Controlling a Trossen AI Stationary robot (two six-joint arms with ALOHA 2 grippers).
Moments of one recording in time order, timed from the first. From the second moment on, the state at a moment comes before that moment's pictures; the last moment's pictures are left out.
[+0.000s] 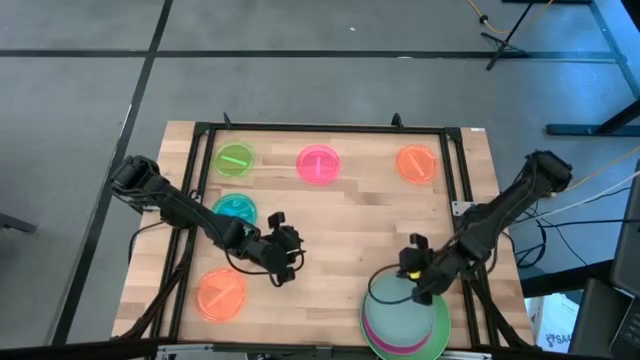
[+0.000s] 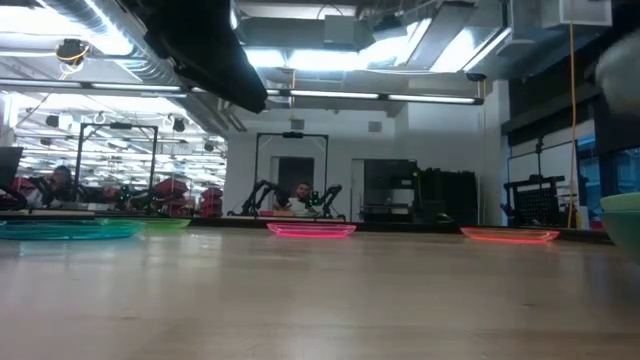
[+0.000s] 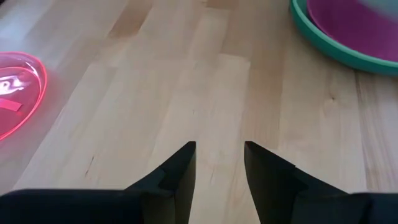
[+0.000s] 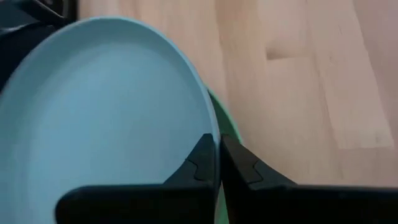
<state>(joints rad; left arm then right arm) -0.44 1.56 0.99 -0.29 -0.51 -0.50 0.76 1.25 0.80 -0.58 0.25 0.84</state>
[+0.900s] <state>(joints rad) -0.44 1.56 0.99 -0.29 -0.54 -0.51 0.77 1.33 0.67 -0.48 0.08 0.94</state>
